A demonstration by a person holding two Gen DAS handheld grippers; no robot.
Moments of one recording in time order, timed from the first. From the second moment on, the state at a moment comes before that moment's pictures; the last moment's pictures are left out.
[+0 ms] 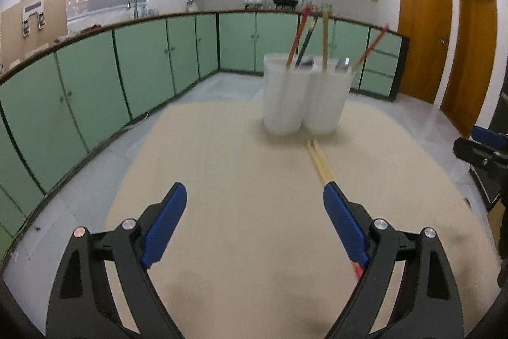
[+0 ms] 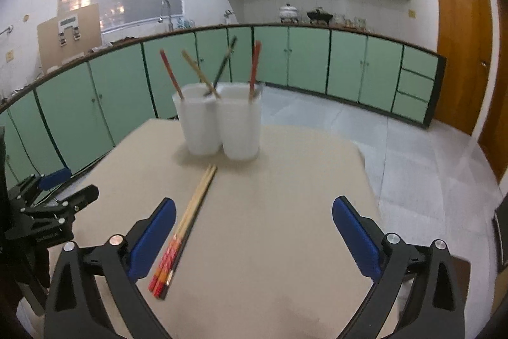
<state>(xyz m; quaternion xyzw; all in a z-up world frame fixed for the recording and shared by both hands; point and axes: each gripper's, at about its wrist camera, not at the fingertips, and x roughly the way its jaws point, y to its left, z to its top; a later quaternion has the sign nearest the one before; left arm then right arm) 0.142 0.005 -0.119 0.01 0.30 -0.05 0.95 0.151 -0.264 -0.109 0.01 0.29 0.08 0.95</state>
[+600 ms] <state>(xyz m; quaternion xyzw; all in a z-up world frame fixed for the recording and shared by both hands) 0.126 0.011 -0.162 0.01 0.35 -0.04 0.93 0.122 -0.227 -0.181 0.03 0.37 0.09 0.92</state>
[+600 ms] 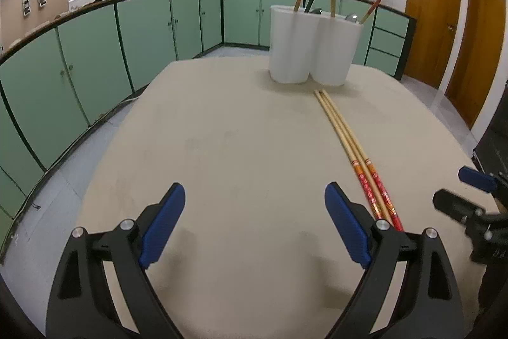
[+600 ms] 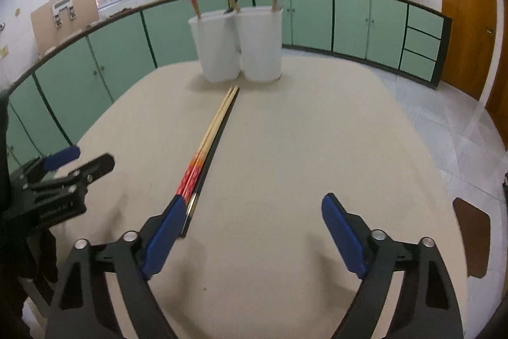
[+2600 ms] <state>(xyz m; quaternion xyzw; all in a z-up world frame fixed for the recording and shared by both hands) 0.127 -0.013 -0.183 -0.02 0.42 -0.10 0.90 0.122 -0.237 -0.199 0.06 0.42 0.08 0.90</state>
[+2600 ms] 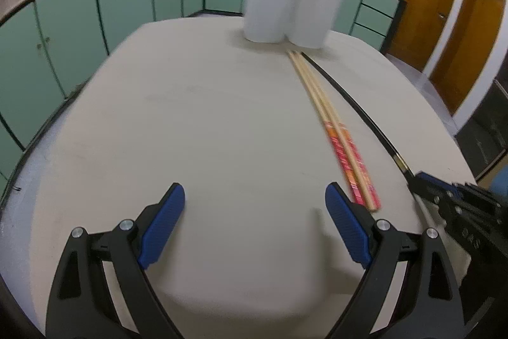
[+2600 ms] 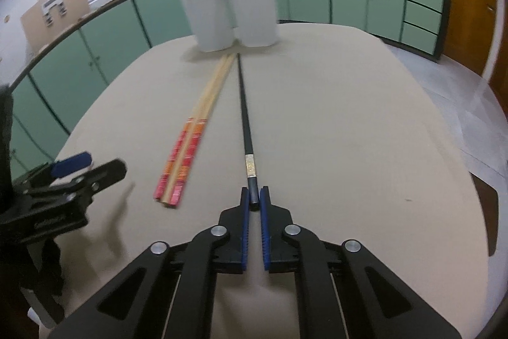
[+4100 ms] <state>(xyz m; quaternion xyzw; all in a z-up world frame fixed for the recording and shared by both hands) 0.126 -0.044 -0.188 0.02 0.43 -0.10 0.89 0.118 -0.259 -0.199 0.04 0.41 0.12 0.90</state>
